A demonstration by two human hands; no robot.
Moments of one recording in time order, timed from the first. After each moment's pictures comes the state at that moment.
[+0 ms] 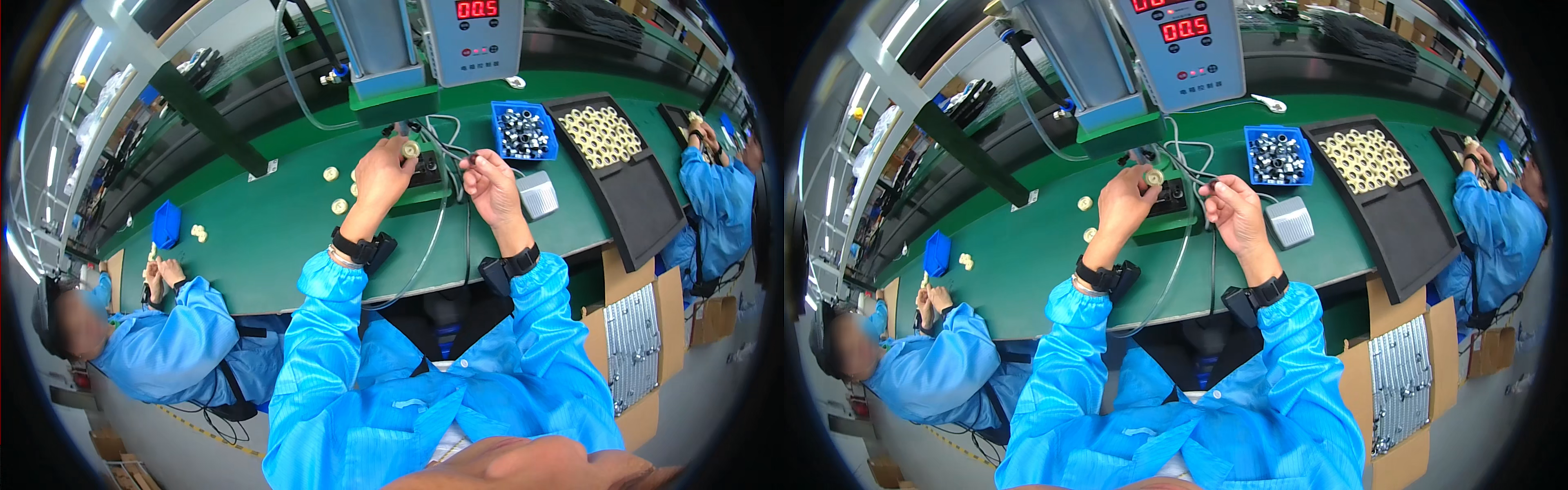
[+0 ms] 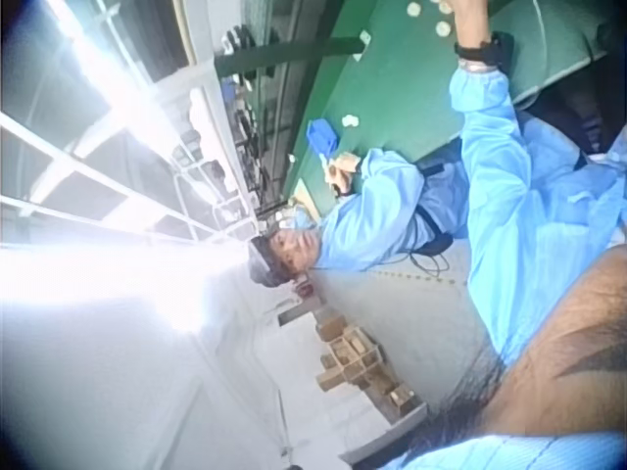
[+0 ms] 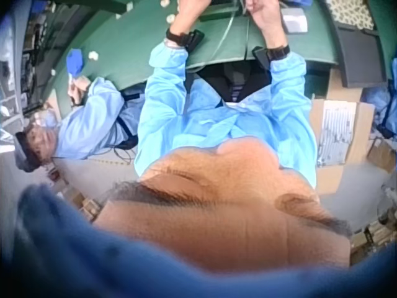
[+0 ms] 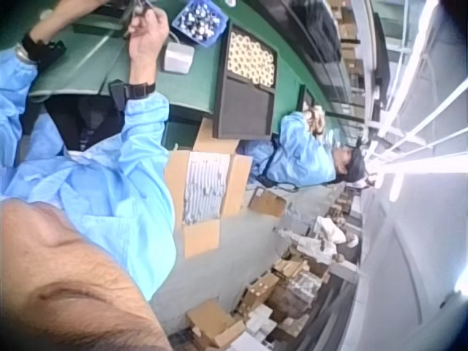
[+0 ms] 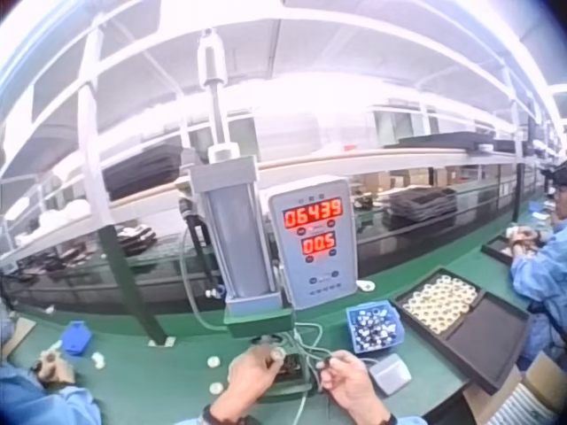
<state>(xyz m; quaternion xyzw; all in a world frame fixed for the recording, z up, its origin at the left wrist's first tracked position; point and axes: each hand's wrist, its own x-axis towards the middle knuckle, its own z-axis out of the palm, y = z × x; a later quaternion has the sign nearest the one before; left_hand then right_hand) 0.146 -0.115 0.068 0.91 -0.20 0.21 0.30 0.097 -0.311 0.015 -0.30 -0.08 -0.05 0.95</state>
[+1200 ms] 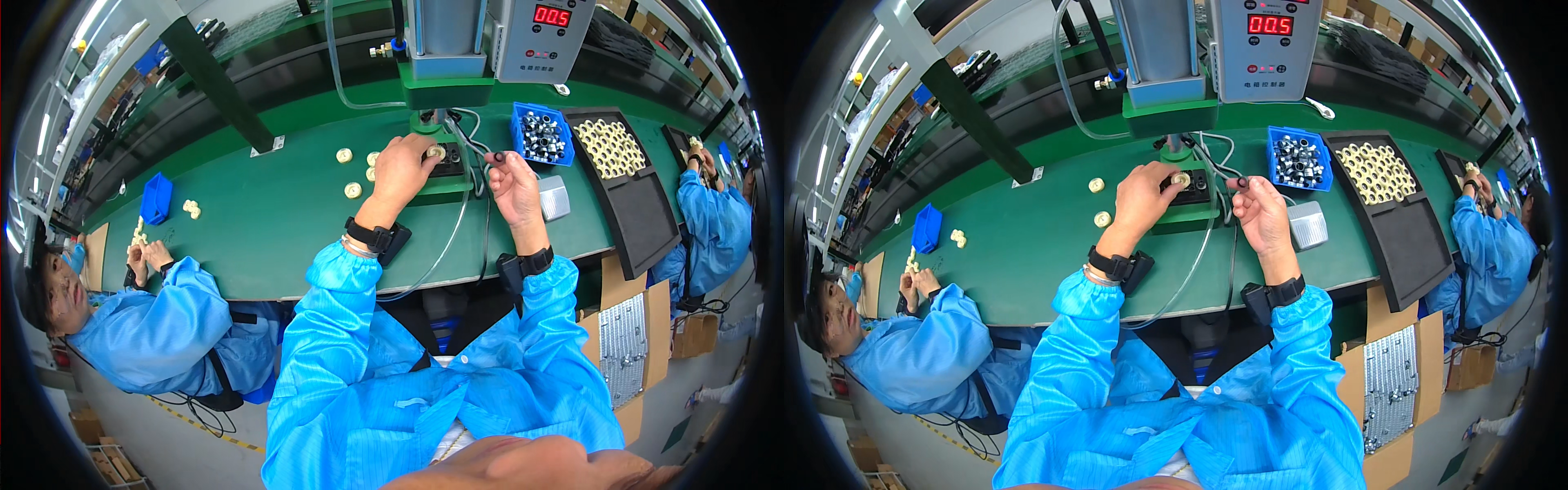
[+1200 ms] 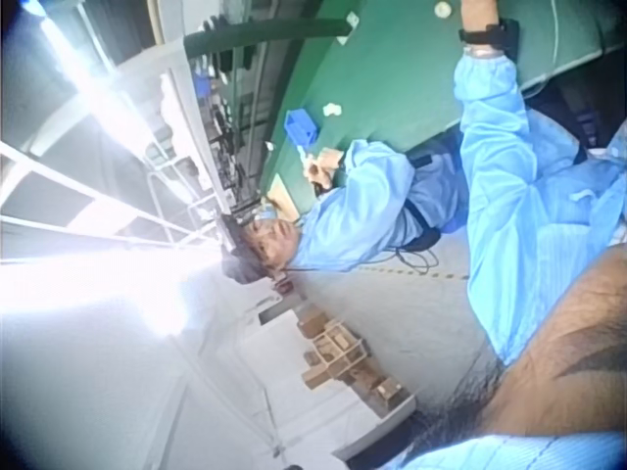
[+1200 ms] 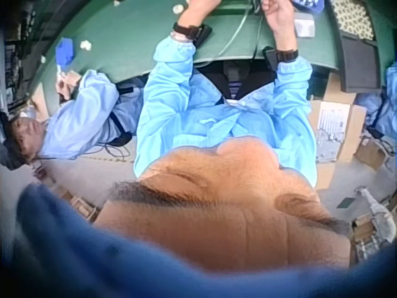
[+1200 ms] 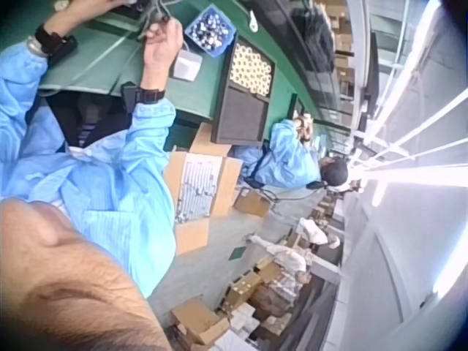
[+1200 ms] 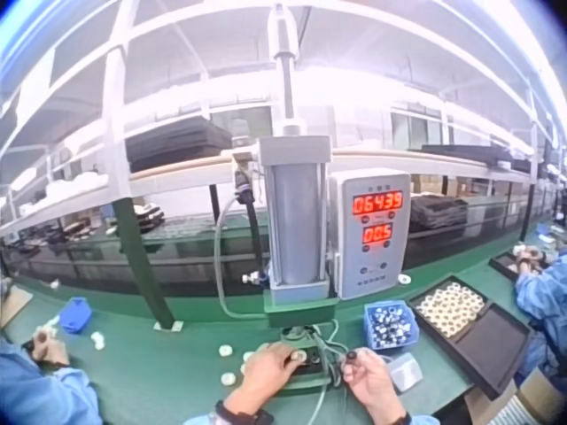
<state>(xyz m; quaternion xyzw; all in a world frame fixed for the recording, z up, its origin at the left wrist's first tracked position) 0.147 -0.097 0.048 0.88 -0.27 0.21 0.31 0.092 -0.314 0.012 -0.35 -0.04 -0.05 0.94</state>
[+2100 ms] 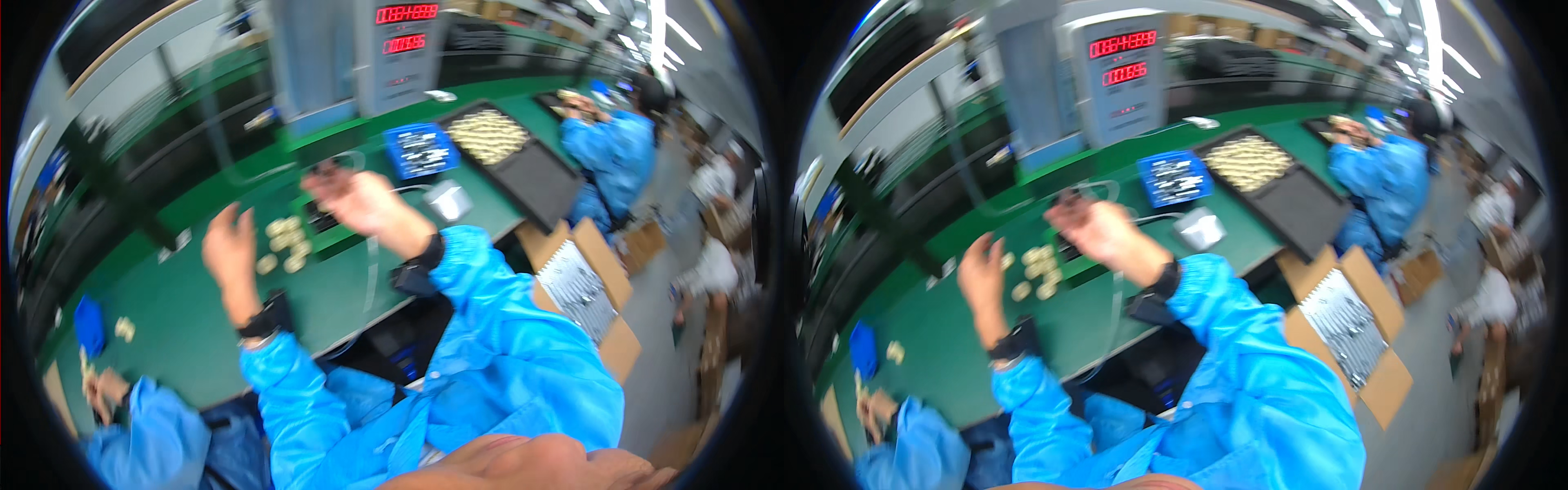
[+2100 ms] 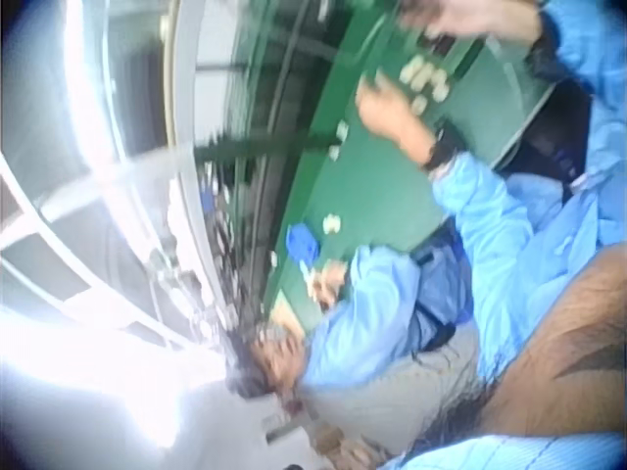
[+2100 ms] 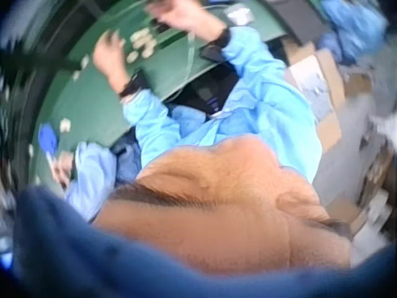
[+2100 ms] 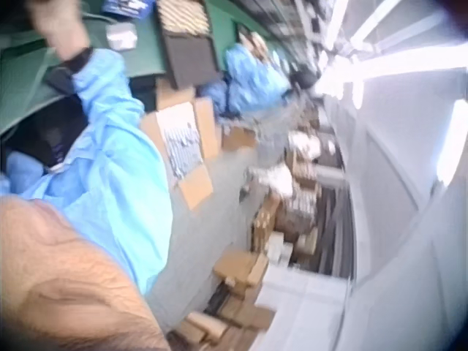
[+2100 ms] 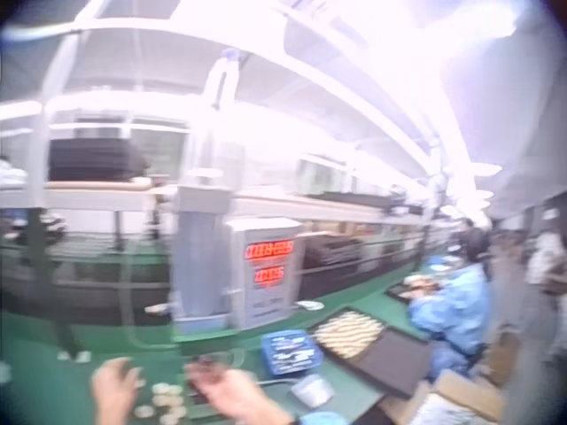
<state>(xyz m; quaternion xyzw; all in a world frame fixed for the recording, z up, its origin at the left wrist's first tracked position) 0.156 0.009 0.074 0.91 -0.07 0.26 0.32 0.126 -0.217 0.087 -0.25 0.11 0.04 0.96</state>
